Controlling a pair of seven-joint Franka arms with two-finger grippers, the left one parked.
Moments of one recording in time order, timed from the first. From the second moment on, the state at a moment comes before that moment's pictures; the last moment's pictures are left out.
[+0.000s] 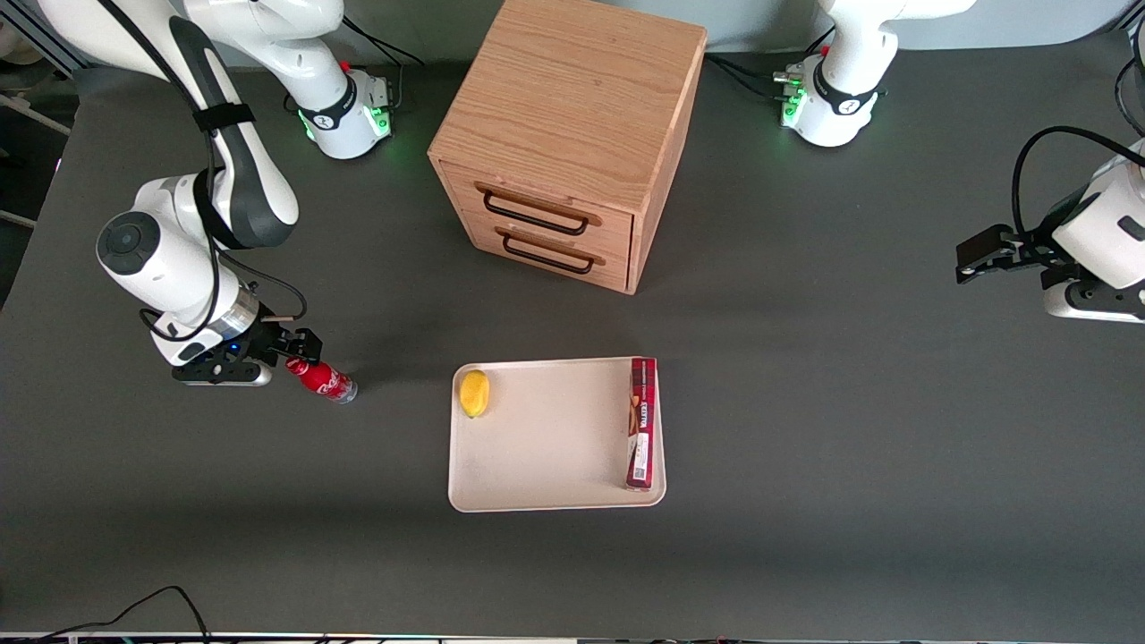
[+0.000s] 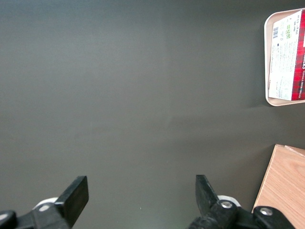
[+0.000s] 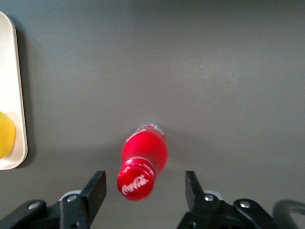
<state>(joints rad) 0.04 0.17 0.06 -2.15 -0.02 2.42 0.15</state>
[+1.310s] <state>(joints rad) 0.03 0.17 0.06 -1.79 -0.02 1.89 0.17</state>
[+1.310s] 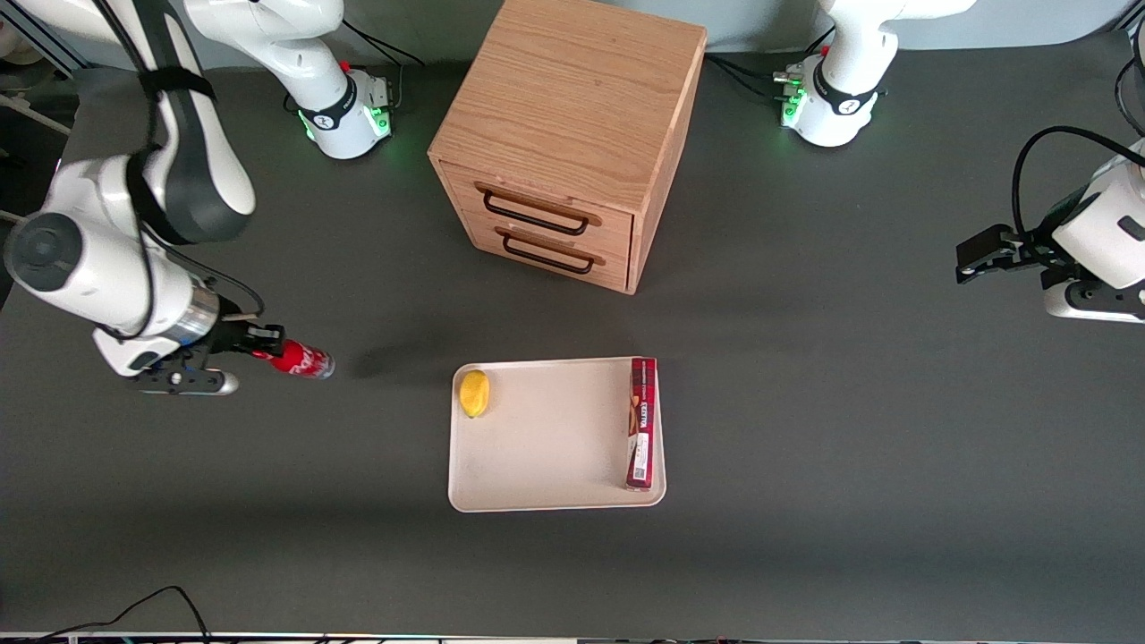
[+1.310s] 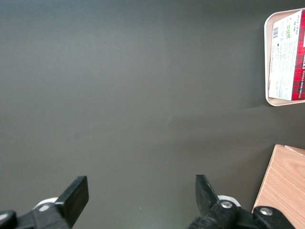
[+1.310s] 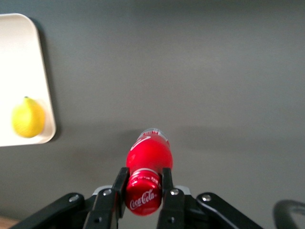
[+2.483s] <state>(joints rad) 0.26 0.56 0.06 -1.06 -0.02 1.52 0.55</state>
